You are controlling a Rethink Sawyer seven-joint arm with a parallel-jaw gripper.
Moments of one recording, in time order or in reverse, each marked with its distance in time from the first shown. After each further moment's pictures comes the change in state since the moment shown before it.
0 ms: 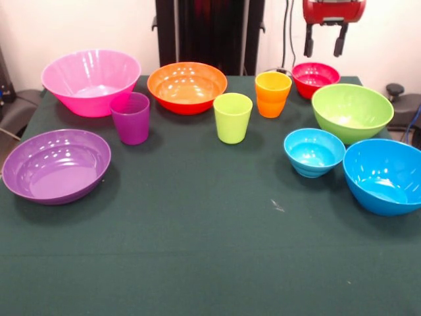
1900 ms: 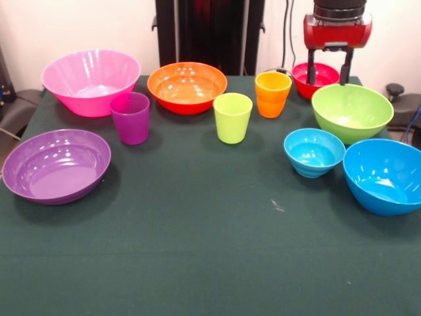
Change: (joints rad) arm -0.045 0.085 0.000 -0.164 0.008 0.000 0.000
